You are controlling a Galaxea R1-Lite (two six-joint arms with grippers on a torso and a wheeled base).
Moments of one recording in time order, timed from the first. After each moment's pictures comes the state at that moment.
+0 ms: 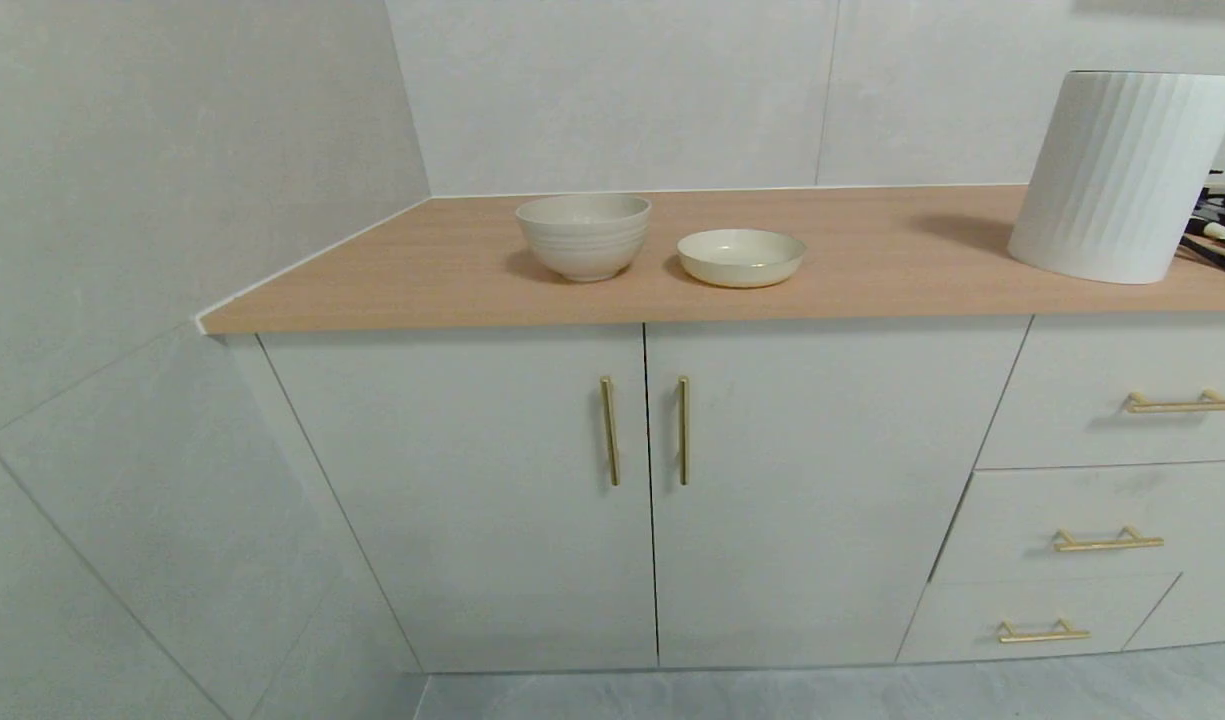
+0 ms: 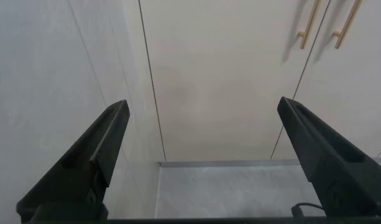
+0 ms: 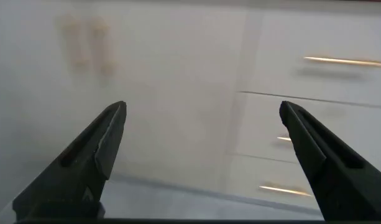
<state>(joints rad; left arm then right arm) 0.00 0.00 0.00 0.00 0.00 0.00 0.01 0.03 -0.12 0.00 0.19 -0.03</state>
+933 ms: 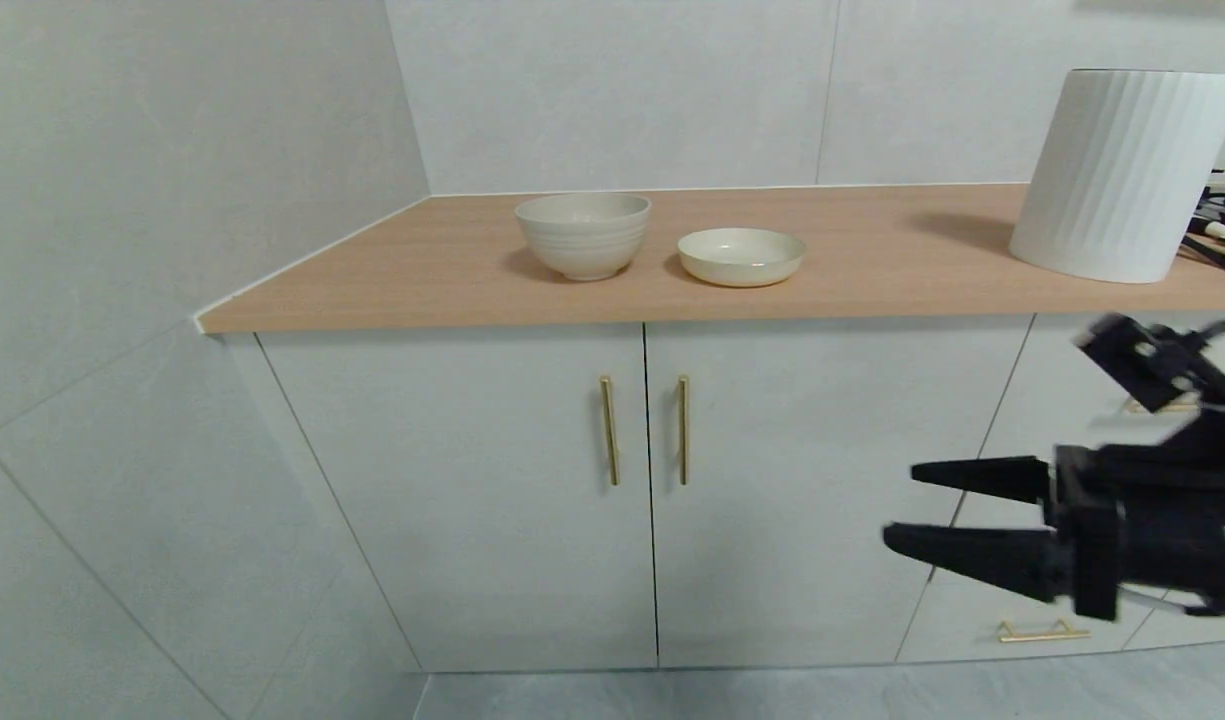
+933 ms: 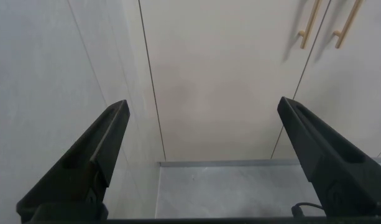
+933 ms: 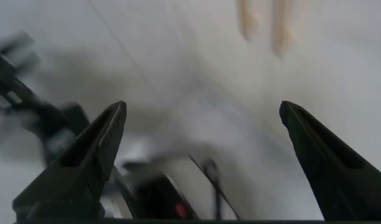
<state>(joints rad) 0.00 0.00 0.00 0.00 0.00 0.00 0.44 1.38 -0.67 -0.39 0.56 0.10</state>
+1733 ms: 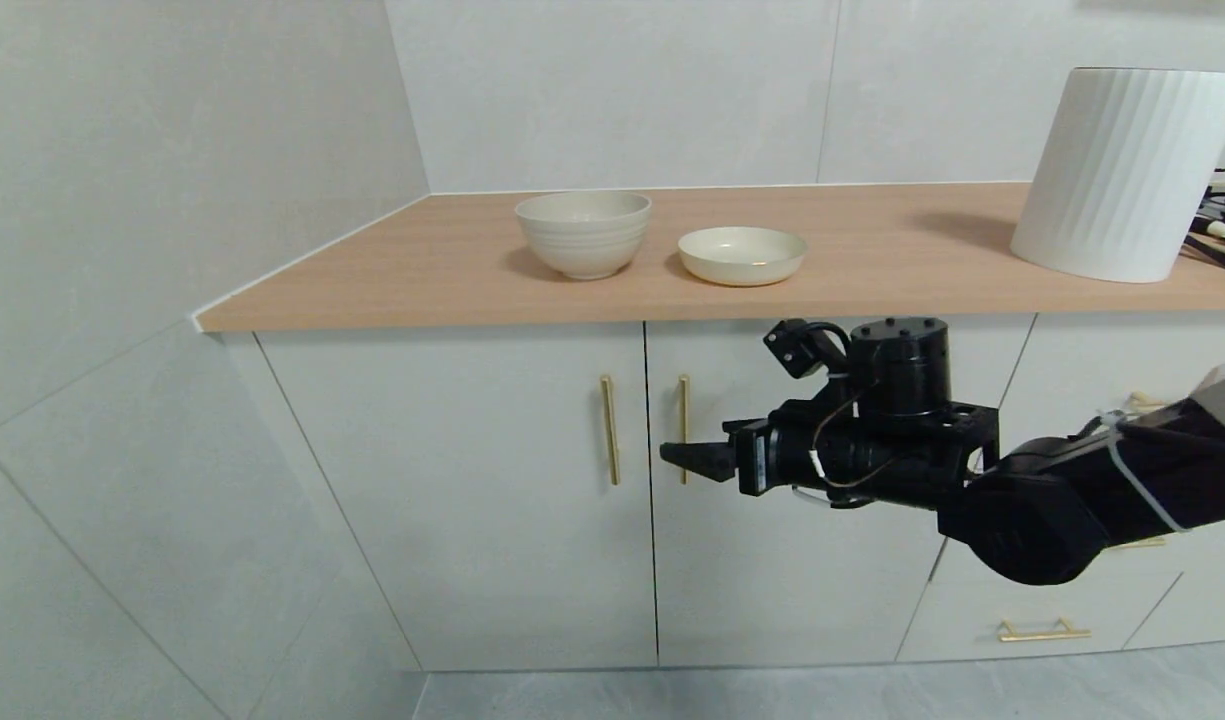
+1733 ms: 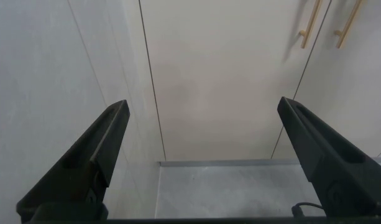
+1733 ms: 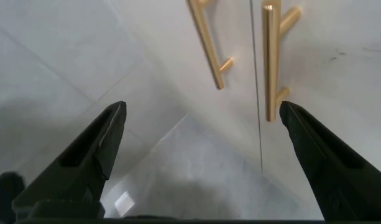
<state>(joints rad) 0.00 0.00 0.00 0.00 0.00 0.00 0.59 1.99 -1.02 -0.69 0.32 0.20</state>
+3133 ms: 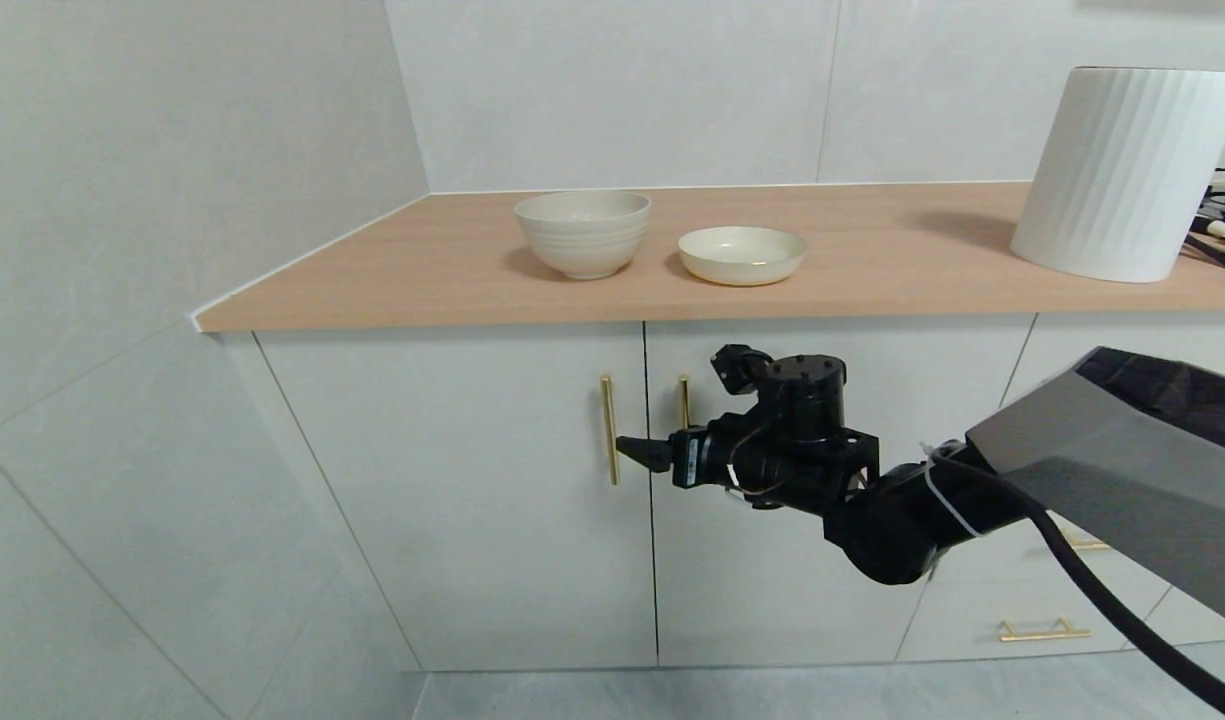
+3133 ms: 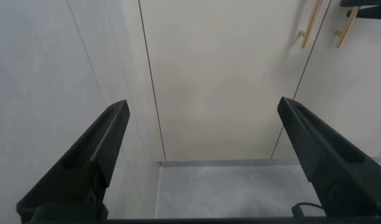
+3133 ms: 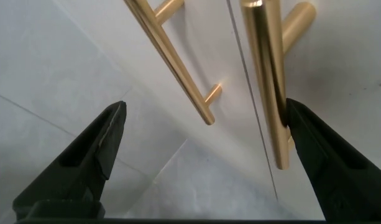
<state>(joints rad) 0.00 0.00 0.00 0.00 0.00 0.00 0.63 2.26 -1.22 -0.84 0.23 0.33</state>
